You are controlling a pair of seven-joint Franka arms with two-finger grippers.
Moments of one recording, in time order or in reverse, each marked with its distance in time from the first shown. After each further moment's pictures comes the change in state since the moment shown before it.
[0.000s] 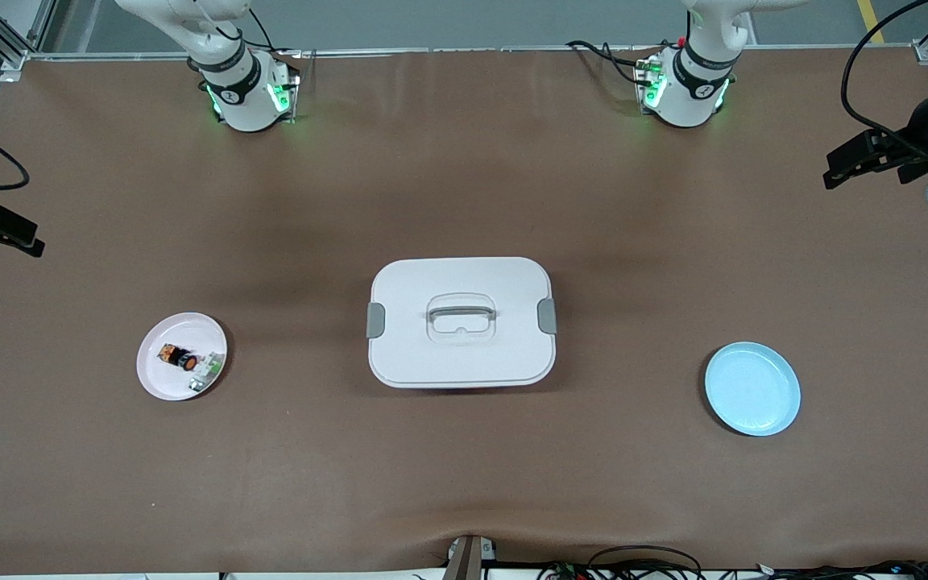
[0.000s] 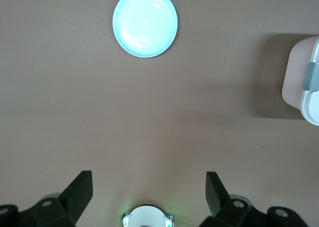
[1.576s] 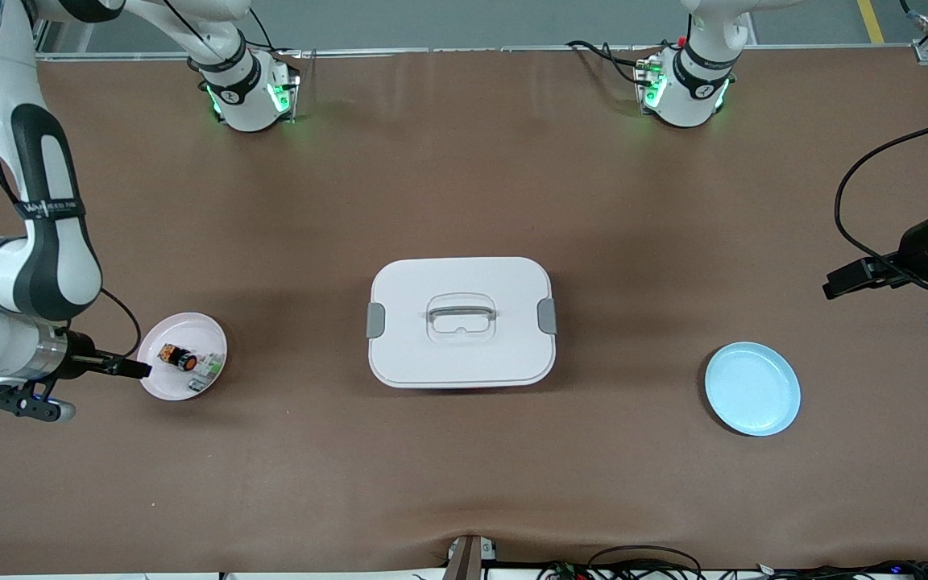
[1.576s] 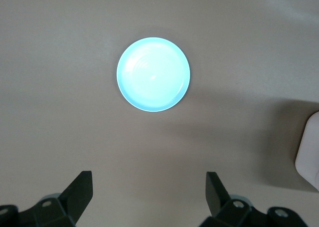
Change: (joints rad) left arm 0.060 0.213 0.000 0.001 0.001 0.297 -0.041; right arm -0.038 0.499 -0.009 -0.020 0.107 0.455 0.126
